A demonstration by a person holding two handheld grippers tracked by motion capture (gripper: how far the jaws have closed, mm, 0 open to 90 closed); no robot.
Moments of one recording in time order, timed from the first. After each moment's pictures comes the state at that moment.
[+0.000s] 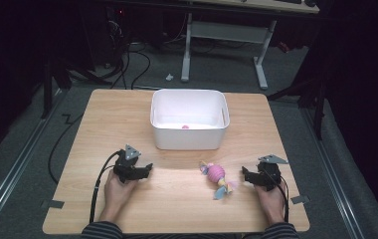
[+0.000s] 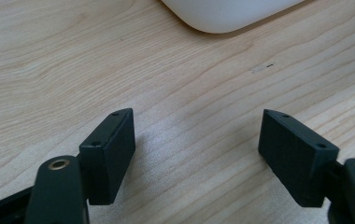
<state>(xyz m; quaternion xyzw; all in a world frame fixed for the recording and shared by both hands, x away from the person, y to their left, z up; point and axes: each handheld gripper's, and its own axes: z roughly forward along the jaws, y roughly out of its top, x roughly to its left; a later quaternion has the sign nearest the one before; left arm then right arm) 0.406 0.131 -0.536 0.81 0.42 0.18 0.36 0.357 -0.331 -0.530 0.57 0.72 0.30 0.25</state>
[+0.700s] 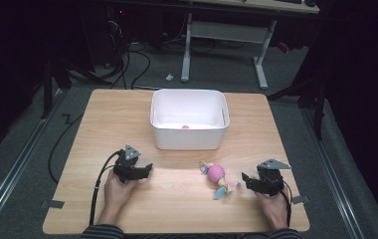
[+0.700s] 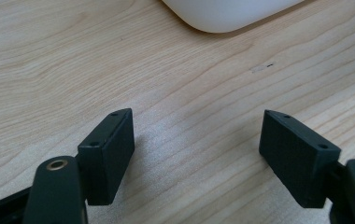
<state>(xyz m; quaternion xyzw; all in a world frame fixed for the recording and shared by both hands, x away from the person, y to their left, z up) 0.406 0.131 -0.536 0.81 0.42 0.18 0.36 0.328 -0.321 -0.506 0.53 0.76 0.31 0.23</state>
